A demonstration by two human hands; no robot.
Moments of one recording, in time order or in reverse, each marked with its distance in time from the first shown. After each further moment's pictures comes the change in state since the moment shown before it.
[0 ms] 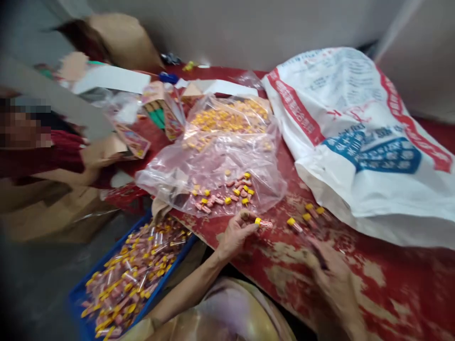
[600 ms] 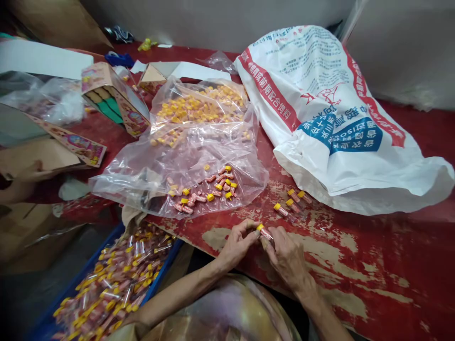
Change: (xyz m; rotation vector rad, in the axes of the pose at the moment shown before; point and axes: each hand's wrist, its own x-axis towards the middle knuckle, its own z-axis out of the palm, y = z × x) left_hand -0.018 -0.024 0.024 0.283 -0.253 -0.051; right_hand 0.000 -0.038 0.029 -0.254 0.011 -0.238
